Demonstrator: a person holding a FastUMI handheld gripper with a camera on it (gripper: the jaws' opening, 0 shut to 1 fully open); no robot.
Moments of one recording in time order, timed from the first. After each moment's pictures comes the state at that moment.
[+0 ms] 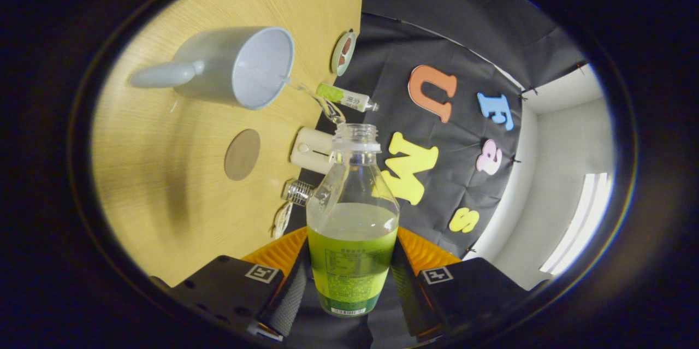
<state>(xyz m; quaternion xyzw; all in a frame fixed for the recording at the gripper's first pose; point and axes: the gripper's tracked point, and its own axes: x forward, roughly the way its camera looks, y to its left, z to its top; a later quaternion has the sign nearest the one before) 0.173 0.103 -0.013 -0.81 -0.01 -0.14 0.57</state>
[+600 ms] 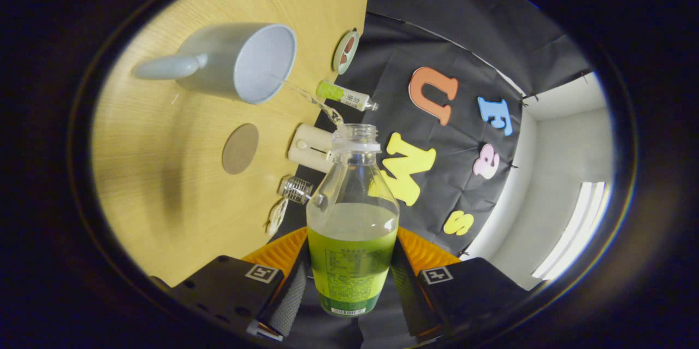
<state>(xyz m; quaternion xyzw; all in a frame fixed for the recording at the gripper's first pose) 0.169 0.108 -0.009 -0.82 -0.01 -0.14 0.55</state>
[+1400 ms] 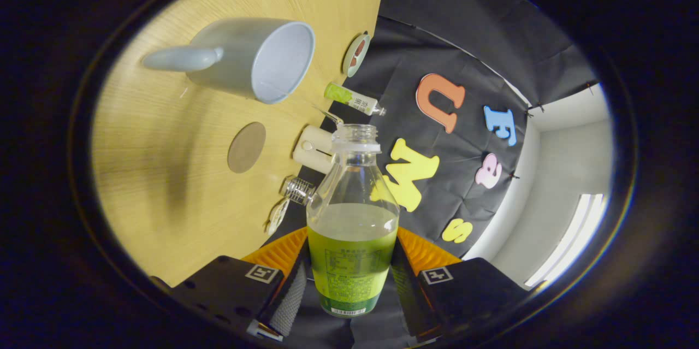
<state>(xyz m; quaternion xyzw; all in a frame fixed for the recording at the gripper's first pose) 0.174 0.109 -0.014 -0.84 -0.01 -0.13 0.53</state>
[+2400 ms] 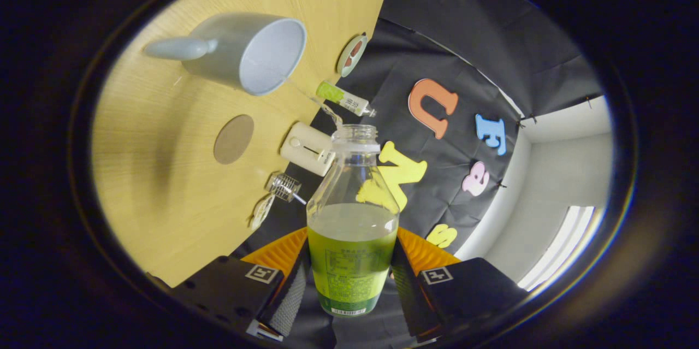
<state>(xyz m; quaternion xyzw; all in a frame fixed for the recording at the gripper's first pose) 0.172 0.116 0.007 -0.85 -0.04 -0.15 0.50</state>
